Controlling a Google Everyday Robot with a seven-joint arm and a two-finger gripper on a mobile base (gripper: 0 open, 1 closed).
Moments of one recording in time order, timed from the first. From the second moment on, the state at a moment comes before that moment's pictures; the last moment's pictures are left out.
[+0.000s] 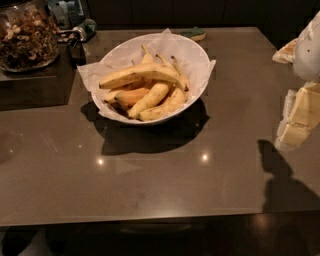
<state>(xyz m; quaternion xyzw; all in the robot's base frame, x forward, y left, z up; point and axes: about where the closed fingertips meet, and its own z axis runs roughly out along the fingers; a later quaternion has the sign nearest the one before) 0.438 -0.216 0.978 -0.60 0.78 -0.04 0.16</state>
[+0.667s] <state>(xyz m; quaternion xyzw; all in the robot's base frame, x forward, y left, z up) 0.447 -0.203 0.983 -0.61 0.77 -0.02 0.18</state>
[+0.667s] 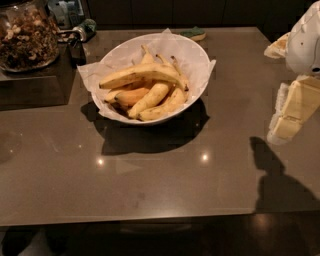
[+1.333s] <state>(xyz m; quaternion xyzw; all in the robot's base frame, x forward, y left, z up) 0.494 -0.119 0.993 -0.68 0.70 0.08 0.21</state>
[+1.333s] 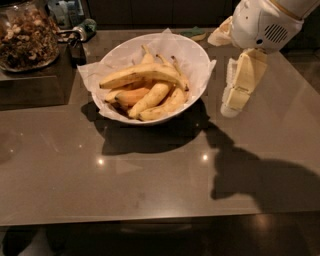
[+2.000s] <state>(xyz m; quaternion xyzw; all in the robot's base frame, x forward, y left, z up) 0.497 -0.115 0.987 -0.68 0.69 0.09 0.24</state>
